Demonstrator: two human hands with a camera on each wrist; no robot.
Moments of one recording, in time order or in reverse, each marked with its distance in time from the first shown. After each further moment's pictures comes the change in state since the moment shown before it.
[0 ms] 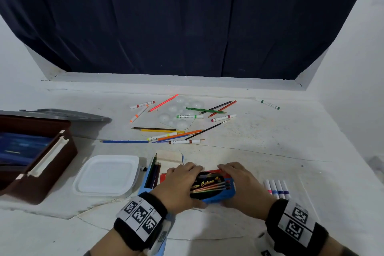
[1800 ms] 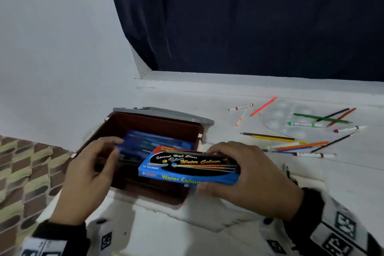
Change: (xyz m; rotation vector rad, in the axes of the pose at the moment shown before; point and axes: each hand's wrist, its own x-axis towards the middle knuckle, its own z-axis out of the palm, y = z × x) left_hand -0.290 -0.323 -0.166 -0.258 1.010 -0.278; right_hand 0.124 -0.336 0.099 0.099 0.144 -0.403
